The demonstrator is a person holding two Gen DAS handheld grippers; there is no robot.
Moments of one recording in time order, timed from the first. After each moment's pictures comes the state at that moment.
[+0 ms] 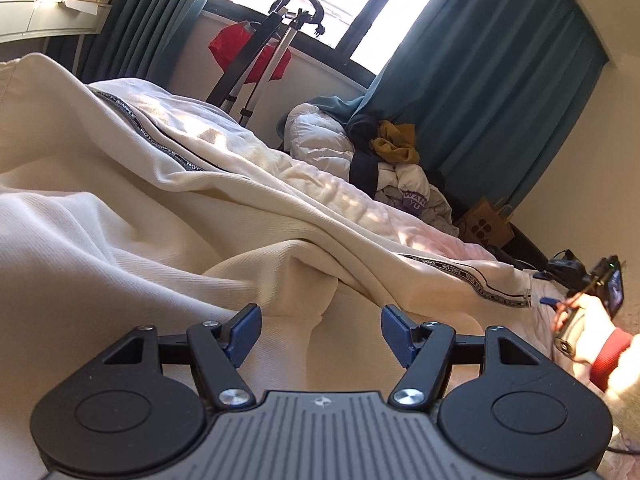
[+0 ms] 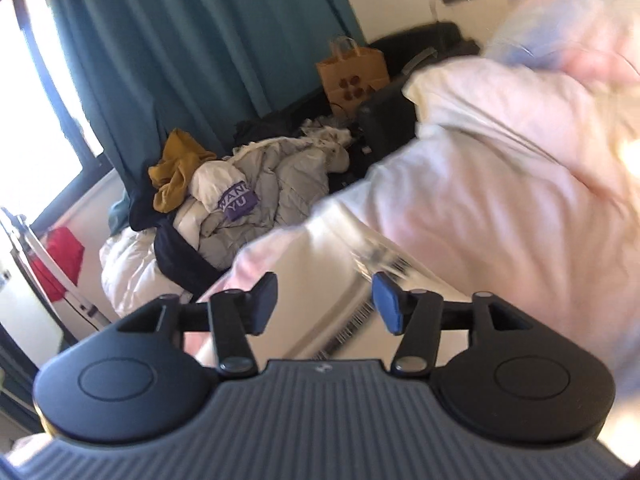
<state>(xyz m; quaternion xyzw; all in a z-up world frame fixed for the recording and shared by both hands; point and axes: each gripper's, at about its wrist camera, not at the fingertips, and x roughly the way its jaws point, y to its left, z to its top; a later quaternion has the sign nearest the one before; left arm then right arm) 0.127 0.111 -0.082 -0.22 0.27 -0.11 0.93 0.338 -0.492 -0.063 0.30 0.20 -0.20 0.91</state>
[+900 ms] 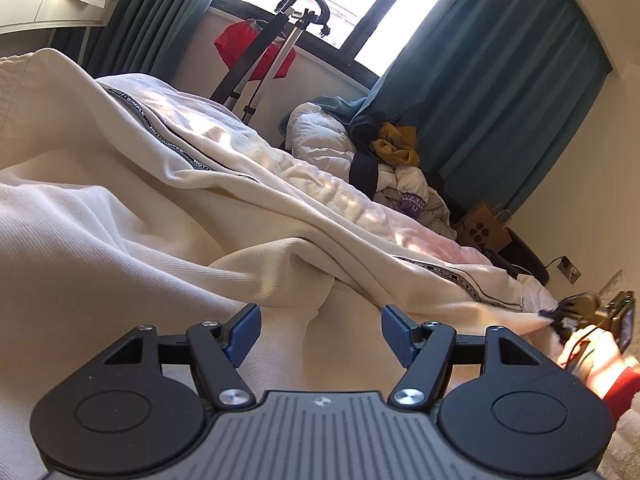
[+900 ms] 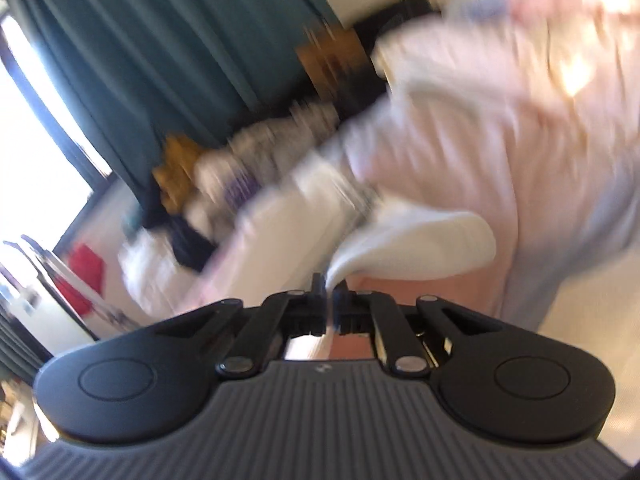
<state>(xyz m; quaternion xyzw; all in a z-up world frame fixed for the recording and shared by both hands) 0.118 0.112 -0.077 -0.24 0.27 -0.11 0.93 0.267 -0.473 -0.060 0.35 0.17 -0.19 0.90</state>
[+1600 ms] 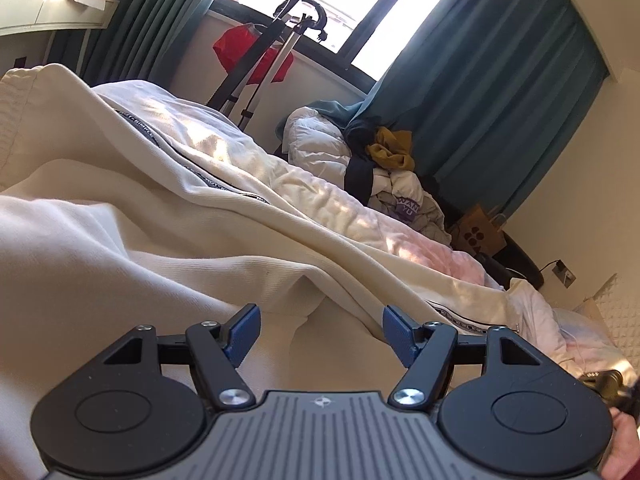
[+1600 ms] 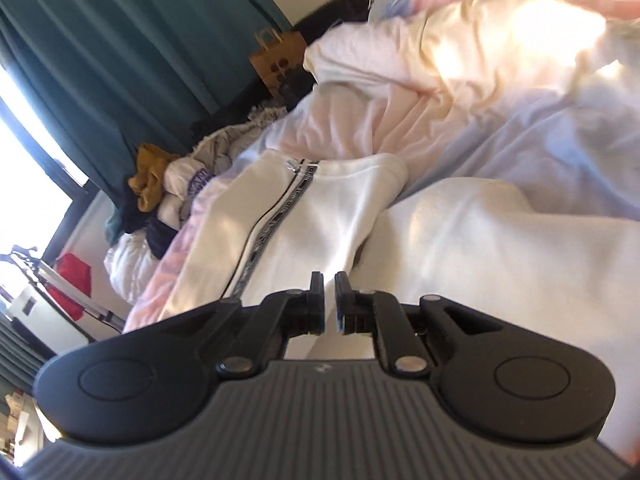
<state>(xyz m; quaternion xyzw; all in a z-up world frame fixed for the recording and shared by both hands) 0.104 0.118 -0.061 -0.25 0.27 -0.11 0.92 0.124 -0.470 -0.088 0.39 0.20 -0.23 0.87</state>
